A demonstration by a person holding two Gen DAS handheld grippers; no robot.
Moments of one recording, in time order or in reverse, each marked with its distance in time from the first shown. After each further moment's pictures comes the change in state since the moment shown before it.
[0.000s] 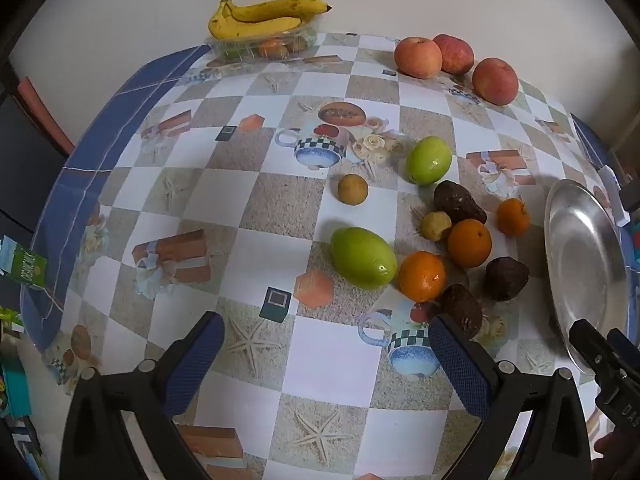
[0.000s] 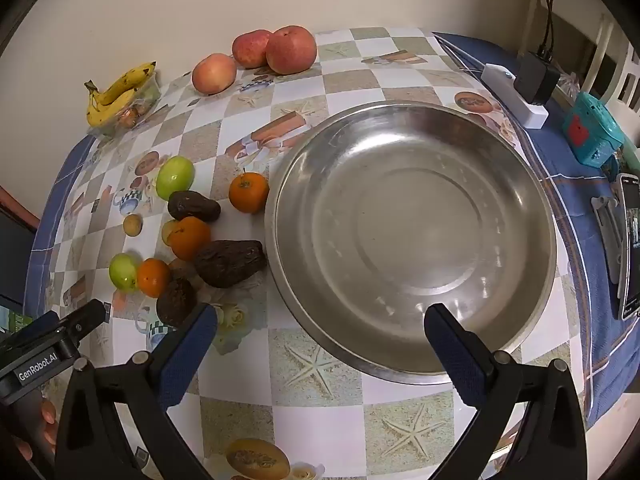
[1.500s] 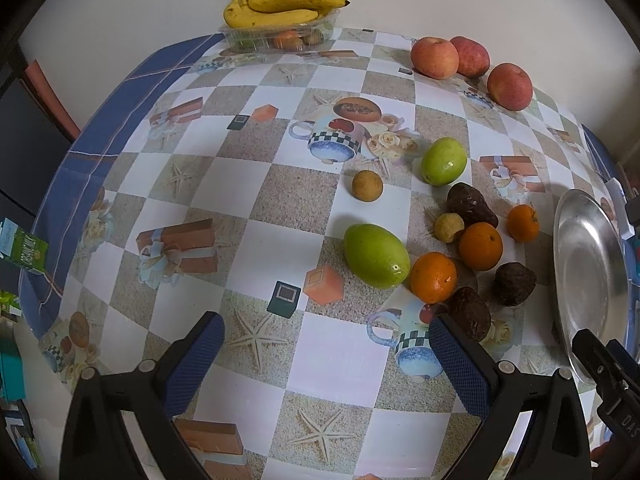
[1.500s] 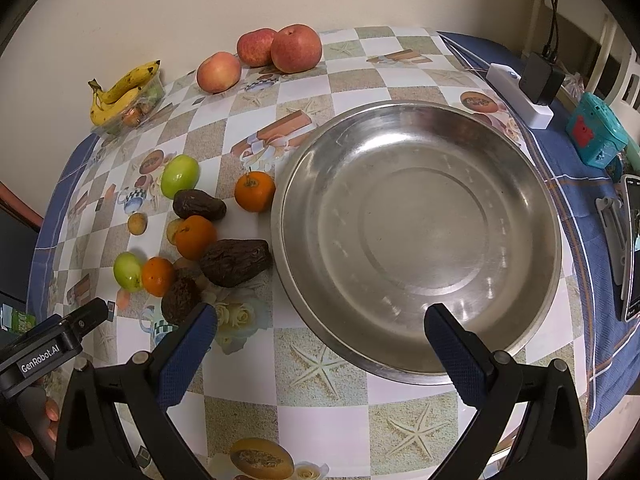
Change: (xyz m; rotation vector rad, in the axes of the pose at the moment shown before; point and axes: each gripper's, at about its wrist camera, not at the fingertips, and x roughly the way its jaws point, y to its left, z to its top) left arm 0.005 0.010 -0.002 -0.048 0.016 0.009; right arm 0.001 0.003 -0.001 -0.002 0.001 0.012
